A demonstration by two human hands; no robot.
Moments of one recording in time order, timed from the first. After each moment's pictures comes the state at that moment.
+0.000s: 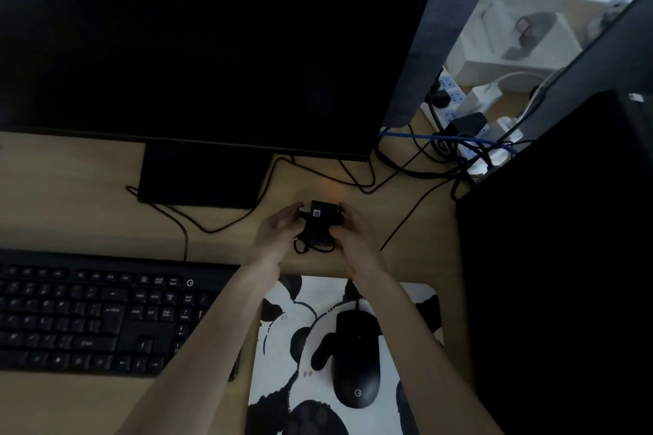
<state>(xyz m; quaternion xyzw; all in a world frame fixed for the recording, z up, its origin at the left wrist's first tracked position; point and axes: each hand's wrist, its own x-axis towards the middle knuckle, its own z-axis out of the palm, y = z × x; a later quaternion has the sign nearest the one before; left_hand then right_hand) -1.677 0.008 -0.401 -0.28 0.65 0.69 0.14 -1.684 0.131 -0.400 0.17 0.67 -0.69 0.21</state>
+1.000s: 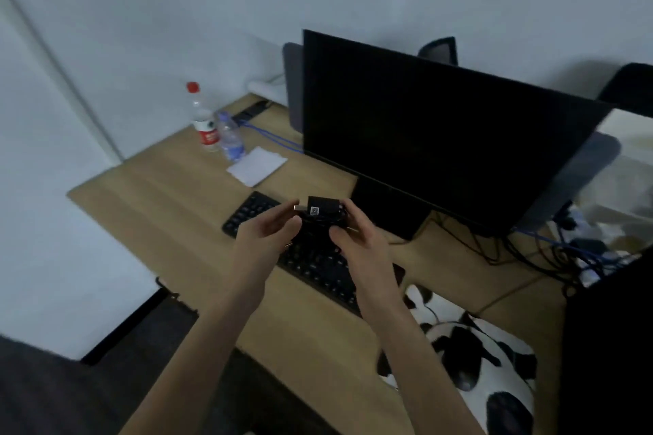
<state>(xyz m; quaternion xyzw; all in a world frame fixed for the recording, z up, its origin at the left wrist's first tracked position) -1.383 -0.145 -0.168 -0.29 0.65 0.67 -0.21 -1.456 -0.031 -0.172 -0.19 0.66 -0.69 0.23</state>
